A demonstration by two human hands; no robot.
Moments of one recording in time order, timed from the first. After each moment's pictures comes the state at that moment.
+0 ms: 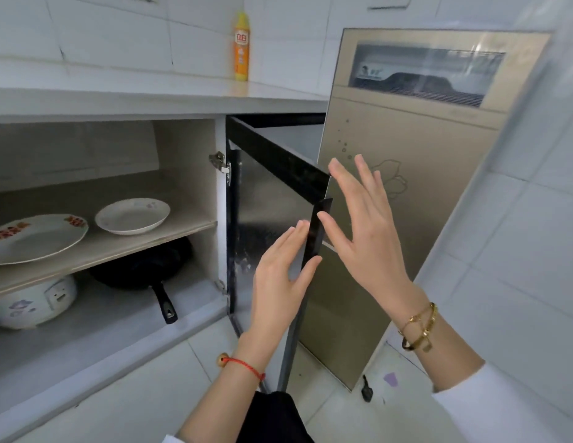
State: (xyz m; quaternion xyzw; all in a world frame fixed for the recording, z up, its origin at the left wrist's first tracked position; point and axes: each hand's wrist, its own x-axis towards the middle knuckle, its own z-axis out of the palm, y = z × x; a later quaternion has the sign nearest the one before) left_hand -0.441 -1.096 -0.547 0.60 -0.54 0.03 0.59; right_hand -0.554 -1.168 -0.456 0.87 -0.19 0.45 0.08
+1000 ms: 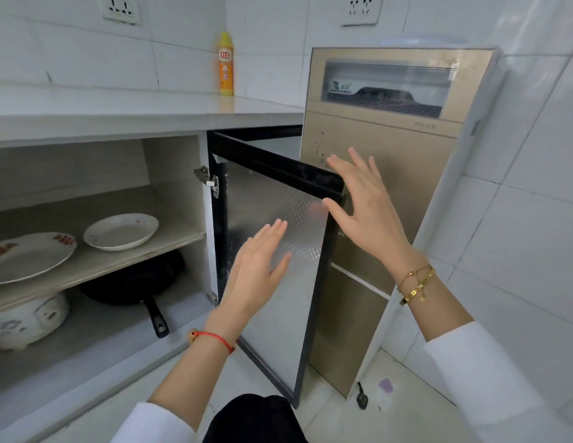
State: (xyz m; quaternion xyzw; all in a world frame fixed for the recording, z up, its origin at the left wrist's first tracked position) left_hand -0.408 -1.115 -0.536 0.68 -0.60 0.05 0.41; right_hand -0.574 -1.222 -0.422 0.88 -0.22 0.41 0.08
